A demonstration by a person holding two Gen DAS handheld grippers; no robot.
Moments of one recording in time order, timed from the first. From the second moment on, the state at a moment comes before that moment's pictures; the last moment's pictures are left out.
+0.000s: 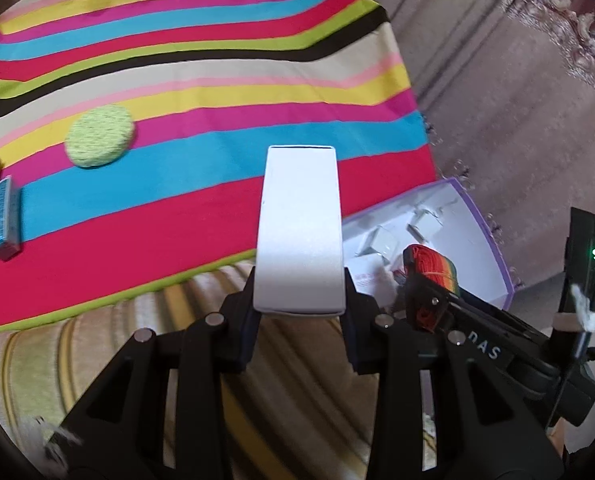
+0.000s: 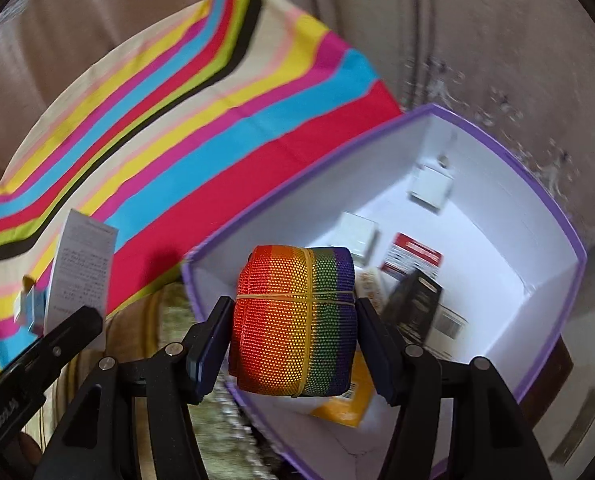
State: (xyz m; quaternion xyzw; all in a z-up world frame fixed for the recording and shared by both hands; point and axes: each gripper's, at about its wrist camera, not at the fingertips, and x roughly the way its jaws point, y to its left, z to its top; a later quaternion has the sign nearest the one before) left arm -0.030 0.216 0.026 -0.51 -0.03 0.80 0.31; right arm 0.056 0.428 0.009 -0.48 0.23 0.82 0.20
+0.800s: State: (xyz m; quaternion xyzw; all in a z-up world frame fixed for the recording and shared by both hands) left arm -0.027 0.258 0.019 -0.53 -0.04 0.75 0.39; right arm 0.076 0.446 0.010 -0.46 0.27 0.81 0.24
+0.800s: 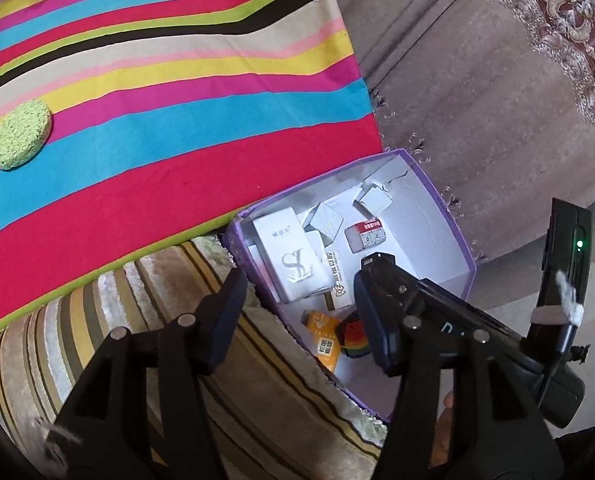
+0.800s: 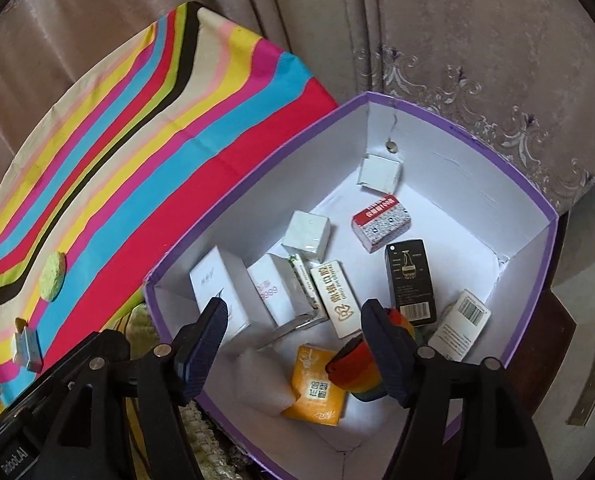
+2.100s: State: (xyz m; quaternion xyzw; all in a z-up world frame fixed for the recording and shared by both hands) left arm -0.088 -0.004 0.017 -0.49 -0.19 0.85 0.10; right arm 0.002 0.320 0.021 -0.50 0.08 0.85 0.10
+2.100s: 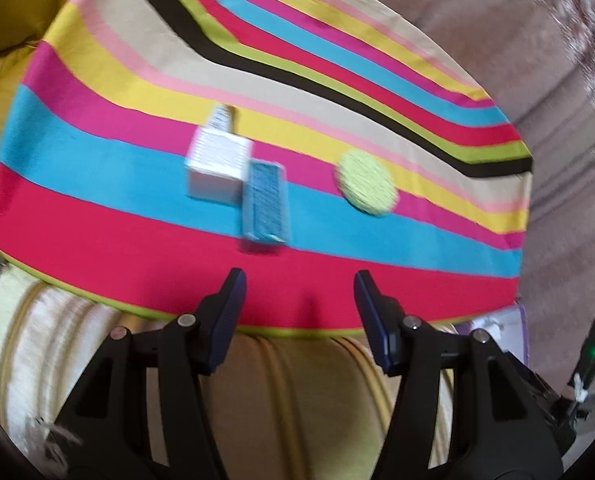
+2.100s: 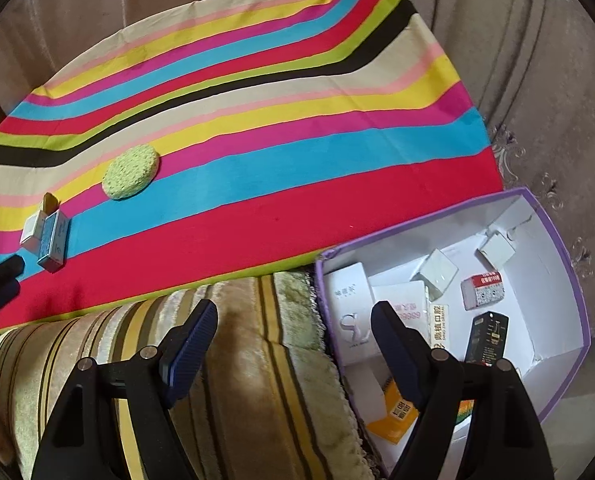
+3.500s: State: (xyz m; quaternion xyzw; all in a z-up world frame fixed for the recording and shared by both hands) left arm -0.157 -0.033 -0.013 -0.49 -0.13 0.86 0.05; right arm -0.151 0.194 0.006 -0.46 -0.03 0.89 0.00
